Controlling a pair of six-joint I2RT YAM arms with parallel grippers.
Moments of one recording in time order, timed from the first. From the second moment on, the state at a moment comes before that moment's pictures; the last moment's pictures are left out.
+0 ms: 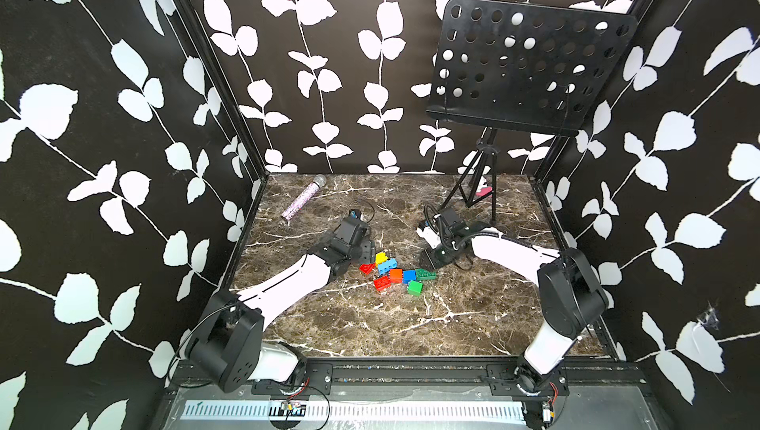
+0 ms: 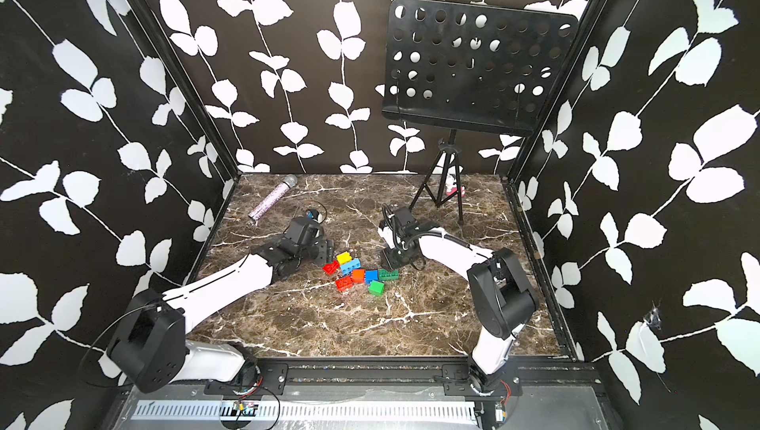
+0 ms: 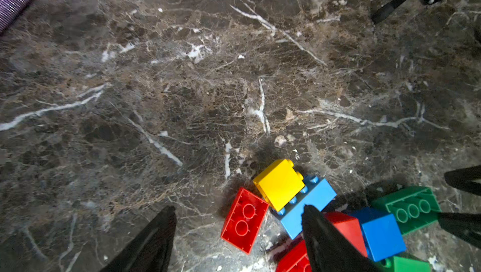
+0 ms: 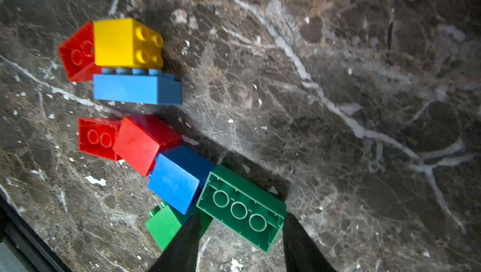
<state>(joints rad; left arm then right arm) -0.59 1.40 0.86 -0.31 -0.17 -0.37 0.58 1.71 1.14 -0.62 -0.25 0.08</state>
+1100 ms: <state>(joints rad) -0.59 1.54 0.86 -0.24 0.03 -0.52 0.79 1.70 1.07 -0.63 -0.18 -0.08</state>
